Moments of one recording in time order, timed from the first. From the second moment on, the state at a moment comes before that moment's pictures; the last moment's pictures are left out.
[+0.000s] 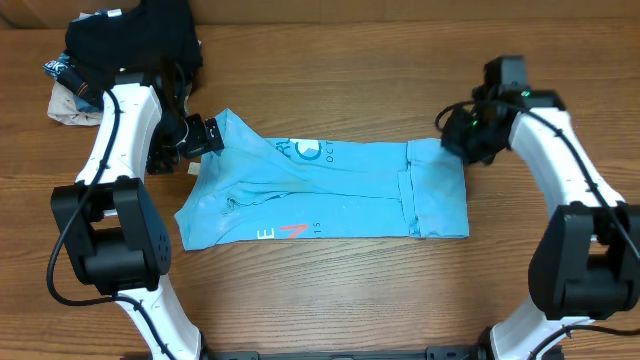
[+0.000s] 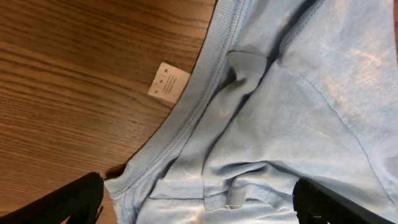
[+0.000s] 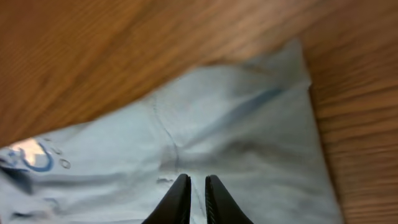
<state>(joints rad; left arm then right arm) 0.09 2.05 1.70 -1.23 0.07 -0.27 0.00 1.85 1.37 -0.85 -0.27 0.48</state>
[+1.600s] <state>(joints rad) 0.06 2.05 1.70 -1.22 0.07 -0.27 0.02 1.85 1.20 -0.58 -0.30 0.57</state>
